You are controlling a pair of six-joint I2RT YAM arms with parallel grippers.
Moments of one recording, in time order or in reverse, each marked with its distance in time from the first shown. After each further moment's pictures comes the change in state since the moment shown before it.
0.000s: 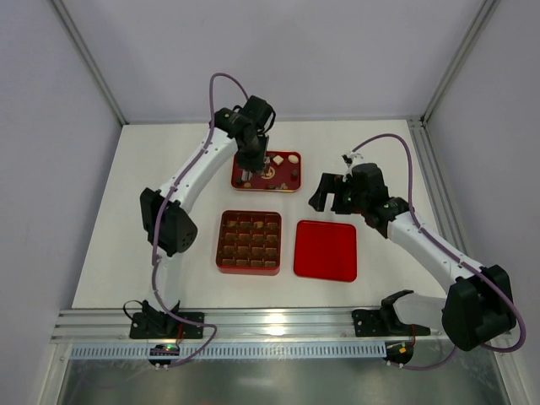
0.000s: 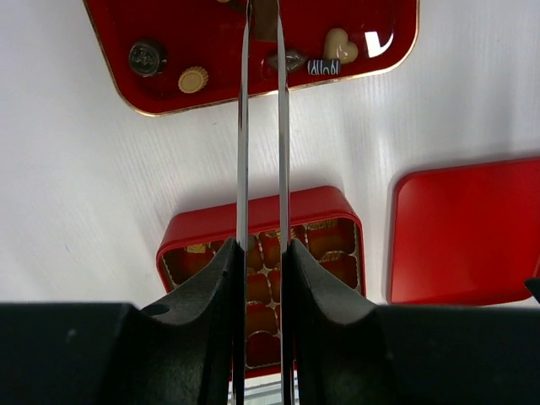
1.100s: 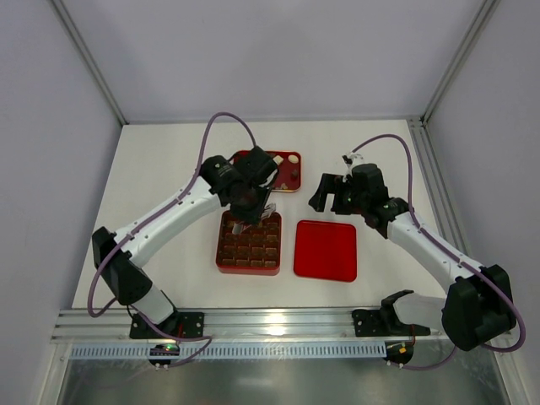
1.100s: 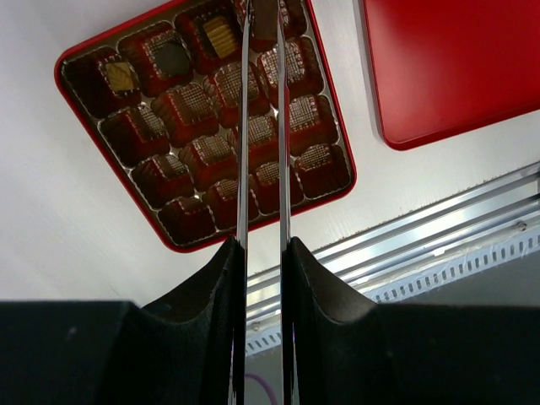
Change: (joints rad) left arm -0.257 -0.501 -0.582 0.024 0.000 -0.080; right arm 0.000 0.001 -0.006 0.004 -0.001 0.003
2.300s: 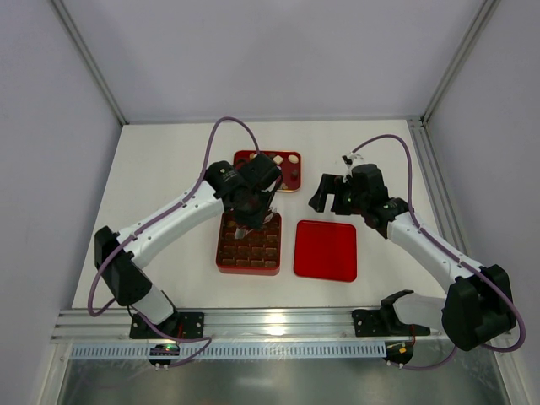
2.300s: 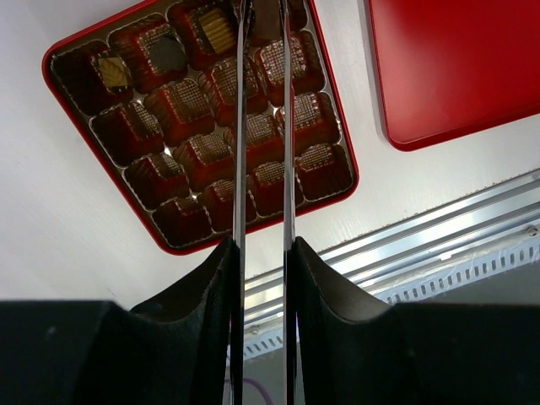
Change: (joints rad) left arm -0.037 -0.004 -0.056 0.029 -0.026 -0.027; right arm 0.000 0.000 -0.003 0.000 0.000 0.000
